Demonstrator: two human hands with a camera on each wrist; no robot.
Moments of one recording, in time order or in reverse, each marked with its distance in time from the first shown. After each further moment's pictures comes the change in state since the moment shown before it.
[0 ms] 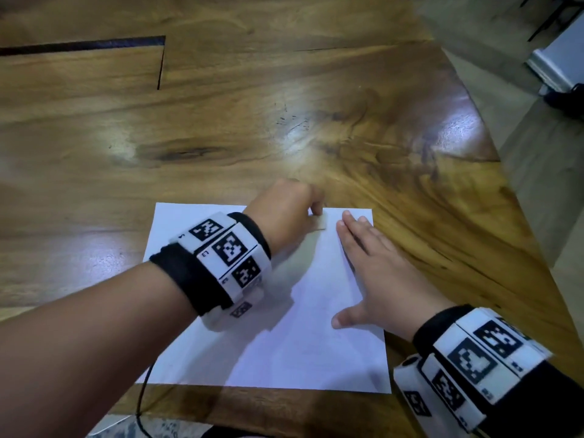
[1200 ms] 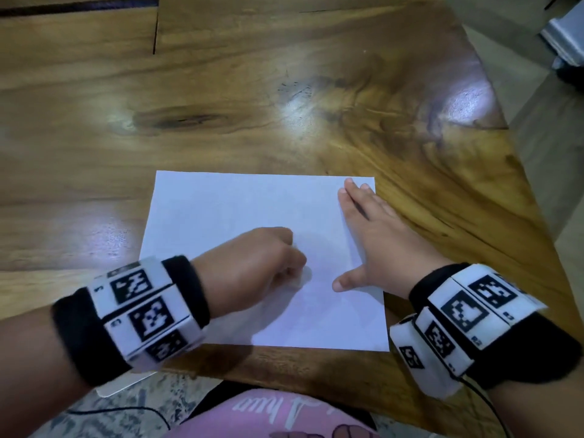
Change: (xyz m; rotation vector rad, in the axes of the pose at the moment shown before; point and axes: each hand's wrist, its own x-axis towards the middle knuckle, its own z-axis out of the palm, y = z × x) left_hand -0.087 -0.027 0.026 0.064 -0.198 0.290; right_hand 0.000 -0.004 -0.002 -0.037 -0.026 0.013
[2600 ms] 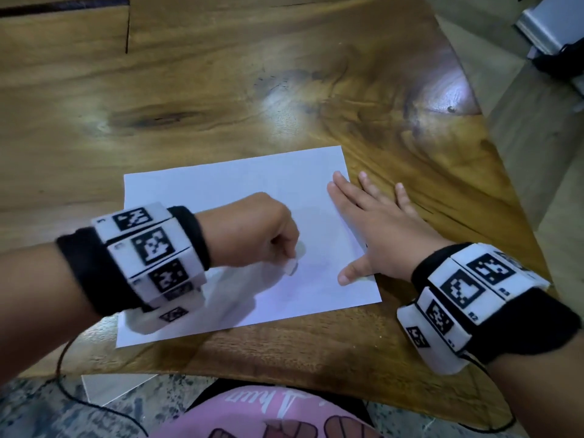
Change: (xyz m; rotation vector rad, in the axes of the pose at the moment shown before) left_hand 0.035 0.011 -0.026 -0.025 -0.162 0.010; right_hand -0.006 0.022 -0.001 -0.165 -0.039 0.024
